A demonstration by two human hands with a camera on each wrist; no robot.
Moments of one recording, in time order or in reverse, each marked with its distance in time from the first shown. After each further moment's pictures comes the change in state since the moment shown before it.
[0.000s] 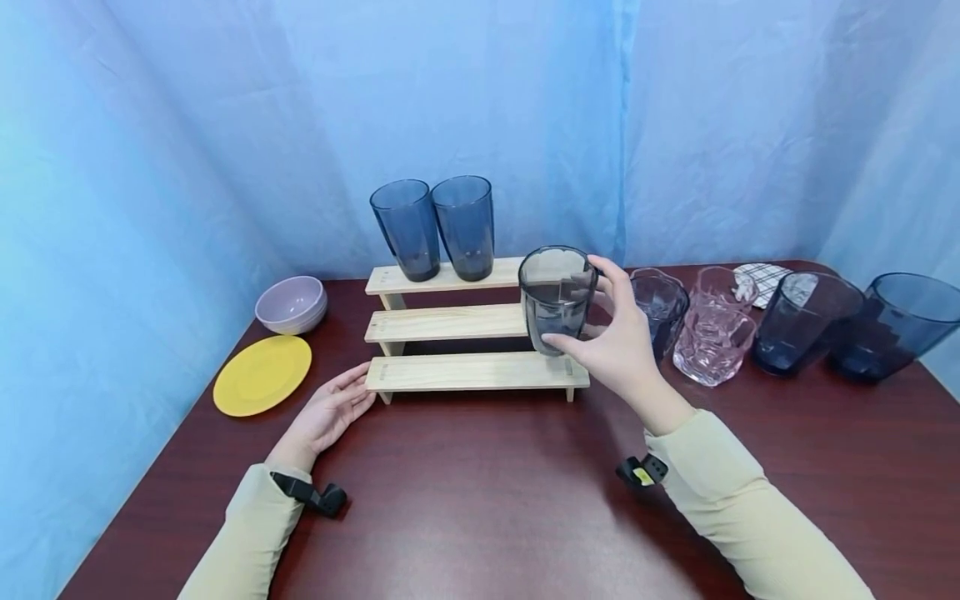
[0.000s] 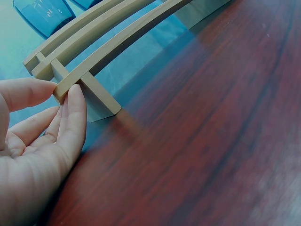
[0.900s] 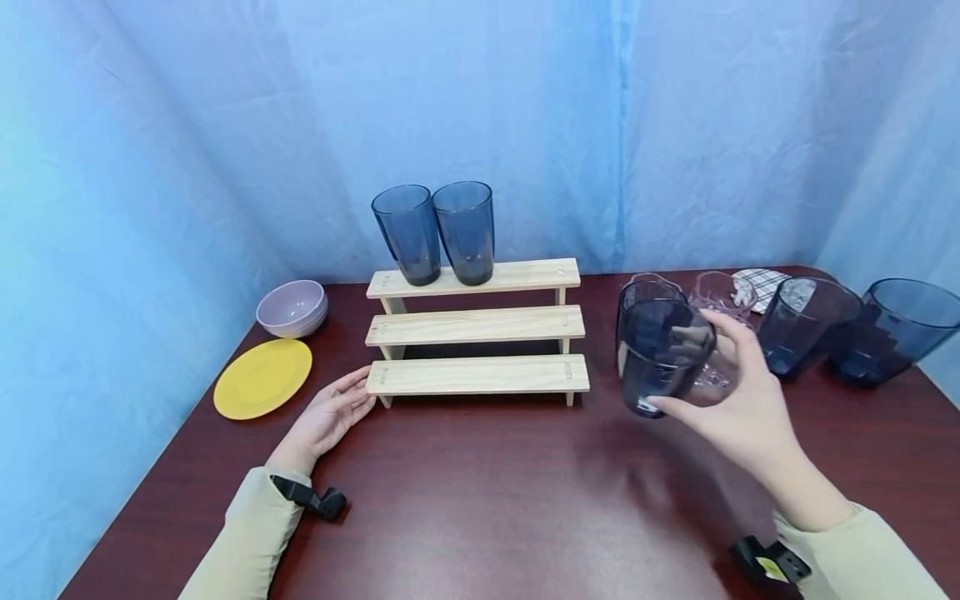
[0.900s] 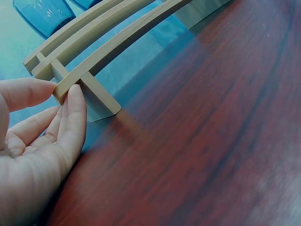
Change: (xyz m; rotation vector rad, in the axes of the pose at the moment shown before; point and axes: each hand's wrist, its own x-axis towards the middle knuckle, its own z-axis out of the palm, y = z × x) left_hand -0.002 0.000 0.001 0.010 -0.004 0.010; right_hand -0.063 0.001 -0.094 0.032 -0.011 0.021
